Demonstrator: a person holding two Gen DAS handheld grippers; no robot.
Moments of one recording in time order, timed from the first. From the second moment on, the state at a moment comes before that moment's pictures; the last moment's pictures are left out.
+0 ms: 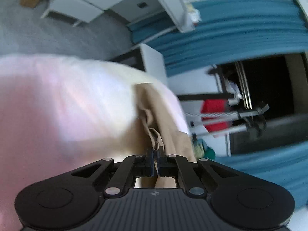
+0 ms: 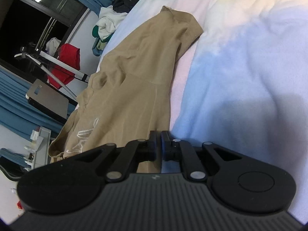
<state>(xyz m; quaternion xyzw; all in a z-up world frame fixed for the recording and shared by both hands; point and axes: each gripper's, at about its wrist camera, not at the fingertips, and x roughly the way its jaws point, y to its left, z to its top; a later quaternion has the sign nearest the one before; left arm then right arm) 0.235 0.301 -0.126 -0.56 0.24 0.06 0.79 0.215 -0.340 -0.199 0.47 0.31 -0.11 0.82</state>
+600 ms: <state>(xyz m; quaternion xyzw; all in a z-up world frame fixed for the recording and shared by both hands) 0.221 0.321 -0.108 -0.55 0.26 0.09 0.79 0.209 -0.344 -0.195 0.48 0.31 -0.11 0.81</state>
